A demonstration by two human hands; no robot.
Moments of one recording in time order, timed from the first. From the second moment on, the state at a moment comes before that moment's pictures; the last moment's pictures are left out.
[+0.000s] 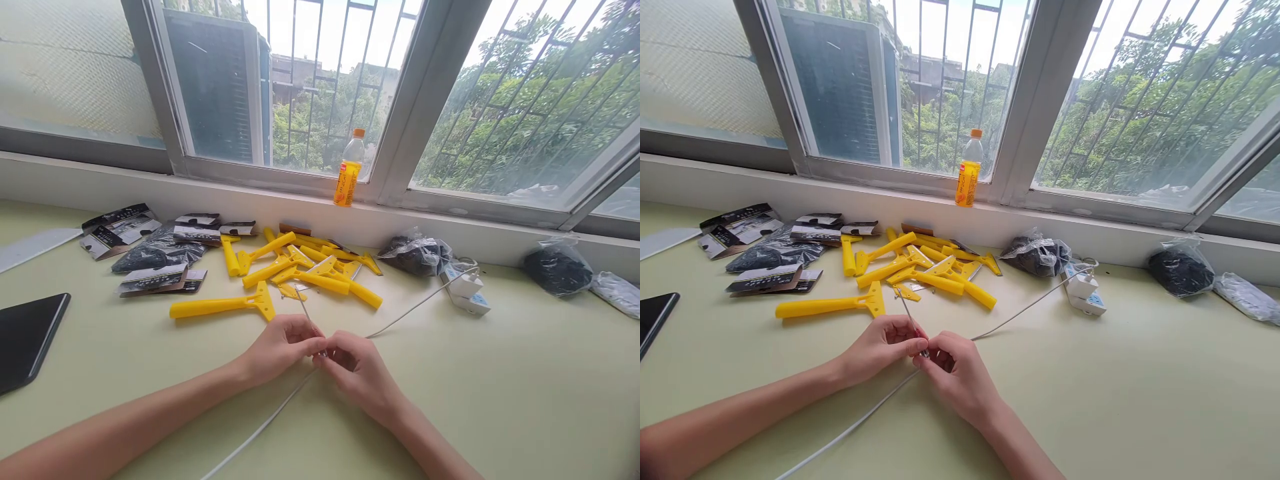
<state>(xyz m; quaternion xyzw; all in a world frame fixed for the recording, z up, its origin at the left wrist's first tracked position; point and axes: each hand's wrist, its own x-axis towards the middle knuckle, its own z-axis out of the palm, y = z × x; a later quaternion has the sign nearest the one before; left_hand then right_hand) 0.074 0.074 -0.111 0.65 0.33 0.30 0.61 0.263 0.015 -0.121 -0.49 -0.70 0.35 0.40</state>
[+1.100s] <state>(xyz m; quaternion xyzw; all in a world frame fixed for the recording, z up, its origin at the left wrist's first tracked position) 0.074 0.077 -0.113 0.70 0.38 0.28 0.54 0.267 0.014 -0.124 -0.54 -0.70 0.23 0.40</state>
